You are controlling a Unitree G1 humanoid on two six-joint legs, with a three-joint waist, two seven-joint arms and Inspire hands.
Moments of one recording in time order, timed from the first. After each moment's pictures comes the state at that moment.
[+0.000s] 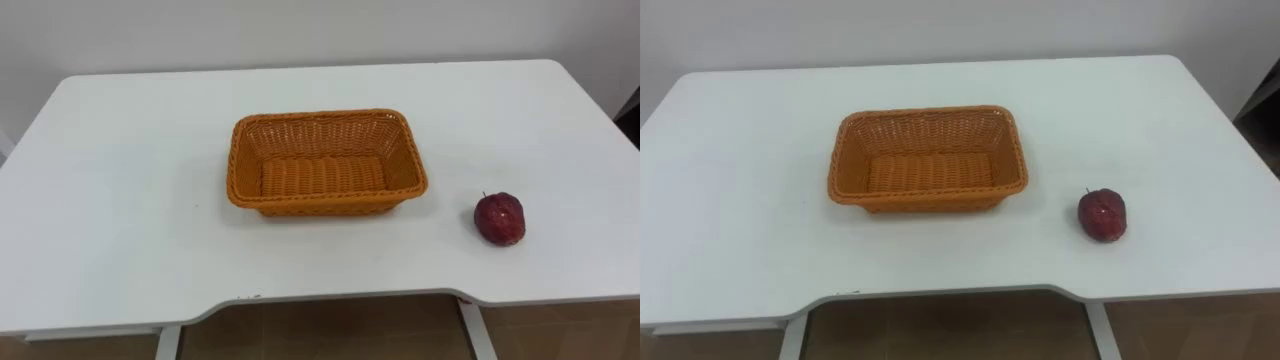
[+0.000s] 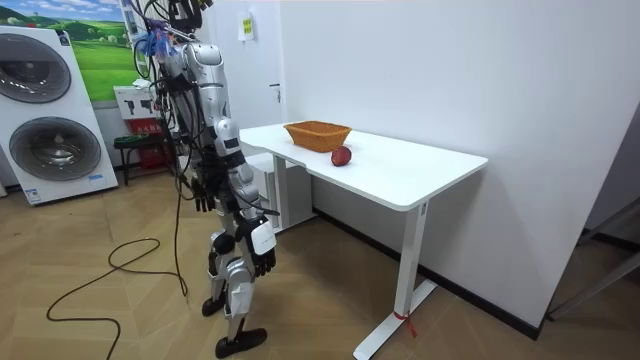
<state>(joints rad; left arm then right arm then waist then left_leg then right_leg) 0.24 0.18 0.03 1.20 0.07 0.12 0.04 0.11 -0.22 0.07 1.32 -0.24 0.12 0.03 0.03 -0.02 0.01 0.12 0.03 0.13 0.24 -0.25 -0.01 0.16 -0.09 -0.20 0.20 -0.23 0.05</state>
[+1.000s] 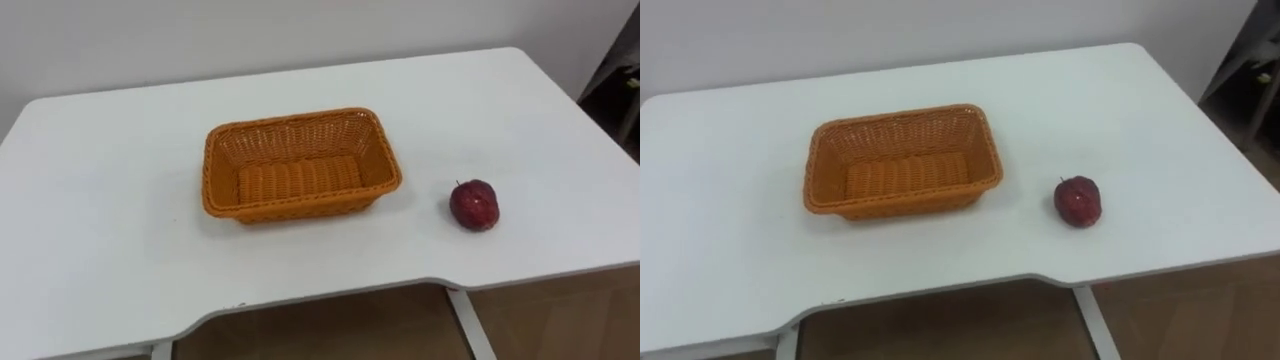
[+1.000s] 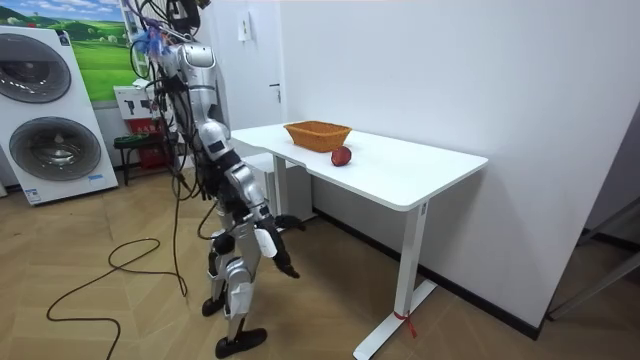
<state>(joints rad) 0.30 0.18 0.25 1.15 -0.06 0.00 0.12 0.13 -0.23 -0.47 0.95 1.10 -0.05 -0.32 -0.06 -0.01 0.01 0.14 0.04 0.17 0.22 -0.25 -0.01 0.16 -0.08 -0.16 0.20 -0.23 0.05</state>
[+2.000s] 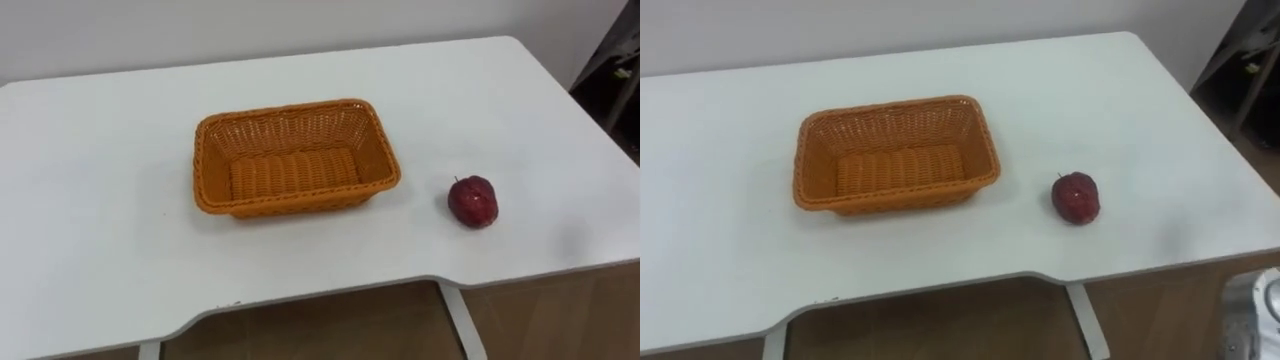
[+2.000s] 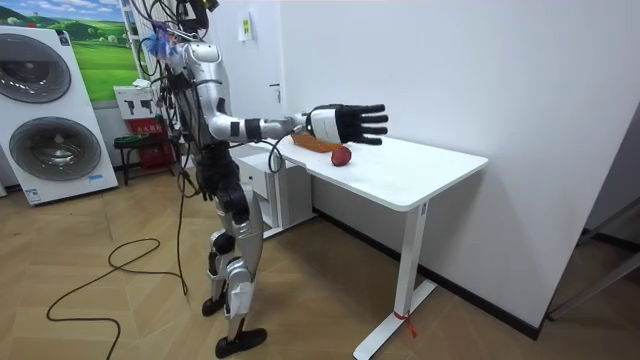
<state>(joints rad) 0.32 0.20 0.17 1.12 -0.01 -0.04 0.10 0.06 -0.34 -0.36 0.06 0.25 -0.22 -0.80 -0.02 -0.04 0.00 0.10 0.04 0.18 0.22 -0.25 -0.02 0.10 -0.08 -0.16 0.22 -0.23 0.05</state>
